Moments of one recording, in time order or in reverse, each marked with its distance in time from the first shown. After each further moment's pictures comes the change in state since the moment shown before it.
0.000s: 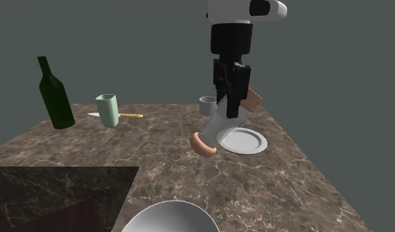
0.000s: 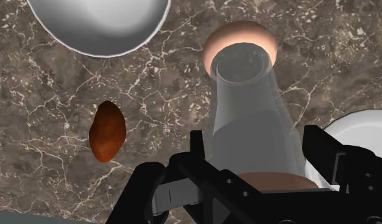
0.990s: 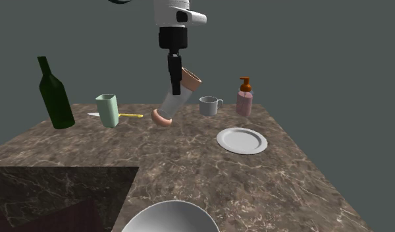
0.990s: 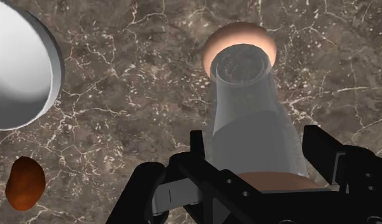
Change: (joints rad) arm 0.177 0.011 0.177 0.013 0.003 -0.011 0.353
